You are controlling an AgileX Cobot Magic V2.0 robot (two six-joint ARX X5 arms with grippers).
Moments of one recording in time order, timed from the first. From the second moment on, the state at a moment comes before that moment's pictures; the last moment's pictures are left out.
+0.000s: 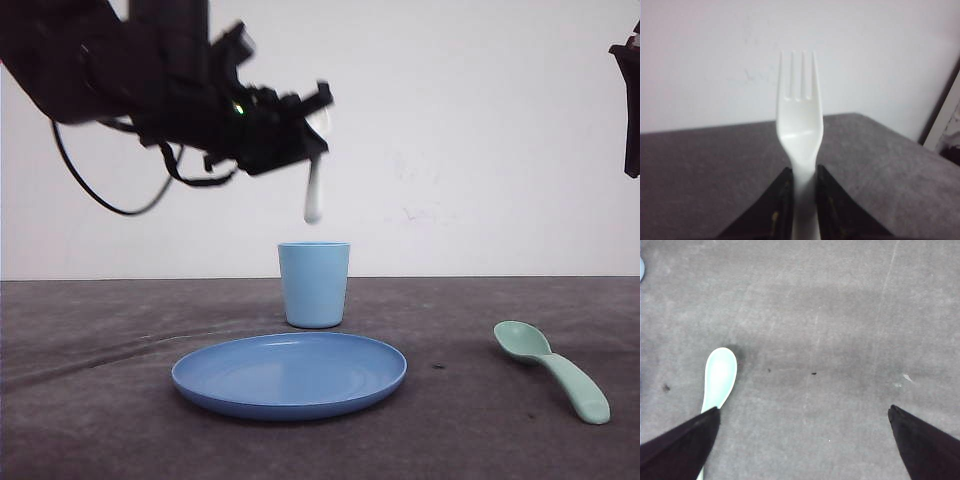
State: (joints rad) left arm -0.52 1.90 1.08 0.84 0.16 -0.20; right arm 0.08 1.03 0.87 -0.76 -0.10 0.07
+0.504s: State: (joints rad) left arm -0.52 2.00 1.09 0.72 0.16 -0.15; right arm 0.08 1.03 0.87 -0.76 -0.11 0.07
